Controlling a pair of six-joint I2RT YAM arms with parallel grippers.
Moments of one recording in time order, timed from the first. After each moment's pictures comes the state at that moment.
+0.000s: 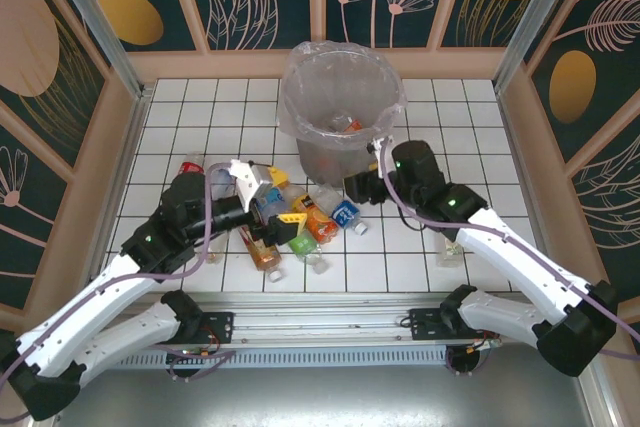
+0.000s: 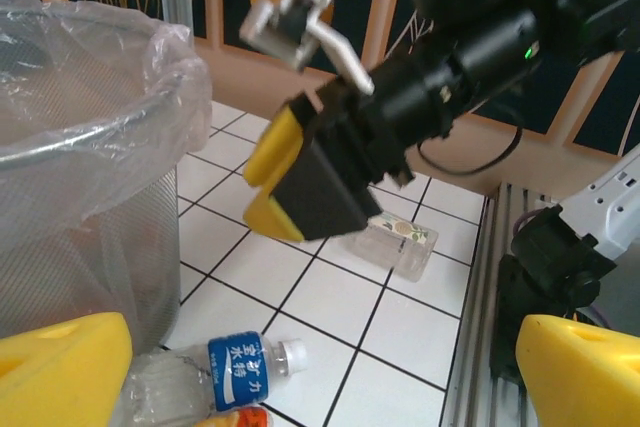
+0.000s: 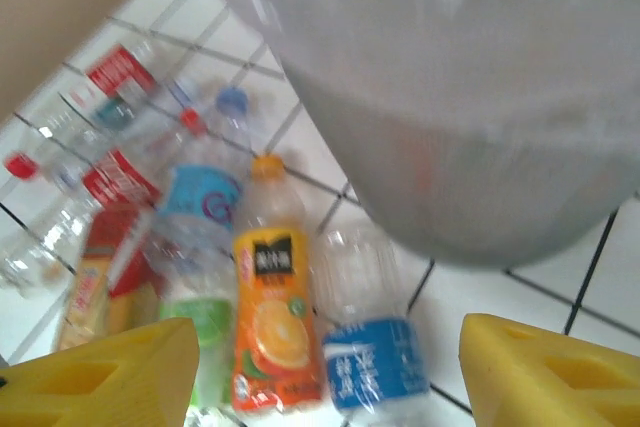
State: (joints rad) left arm -0.74 0.76 0.78 -0.21 0.44 -0.08; right arm 0.69 1.06 0.89 -0.42 -0.08 0.25
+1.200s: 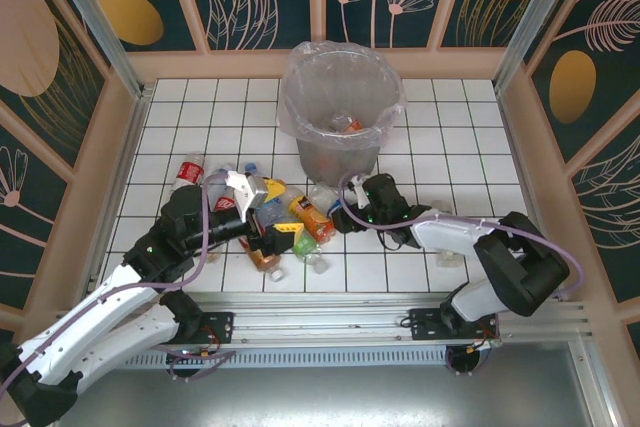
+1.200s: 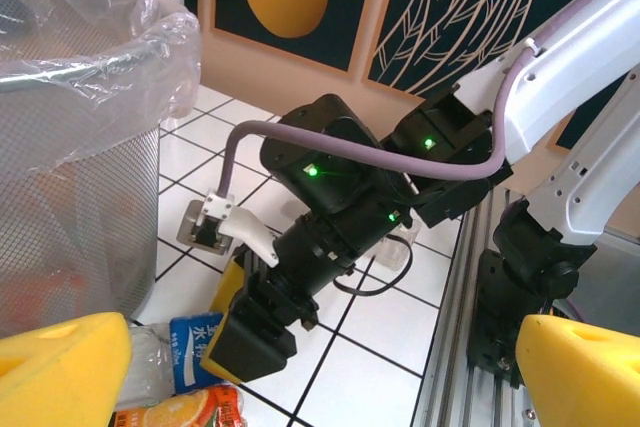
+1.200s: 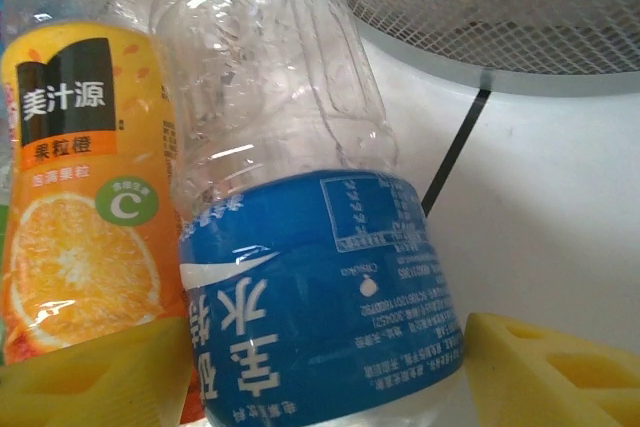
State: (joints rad) left arm -0.74 0.71 0.68 -0.15 0.46 -0.14; right arm 0.70 1.46 0.58 0.09 -0.15 0.31
